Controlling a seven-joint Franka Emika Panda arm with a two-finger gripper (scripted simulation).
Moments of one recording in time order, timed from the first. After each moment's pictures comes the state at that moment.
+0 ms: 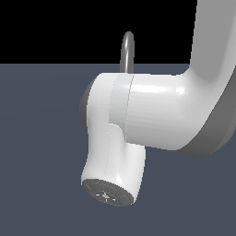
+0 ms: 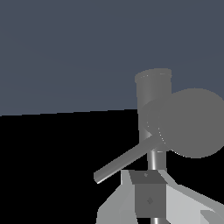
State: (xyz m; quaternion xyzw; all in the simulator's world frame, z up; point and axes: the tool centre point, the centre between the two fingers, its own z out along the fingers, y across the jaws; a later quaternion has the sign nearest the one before) arm -0.035 -0.058 0.149 0.11 0.70 -0.07 0.70
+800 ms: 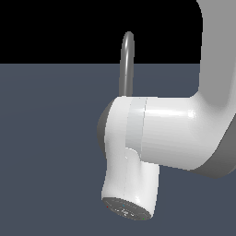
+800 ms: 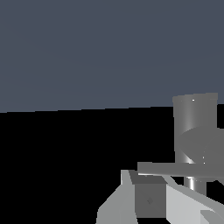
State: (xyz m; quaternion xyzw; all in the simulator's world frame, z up) arm -0.039 -0.094 0.121 0.12 0.69 -0.09 0.71
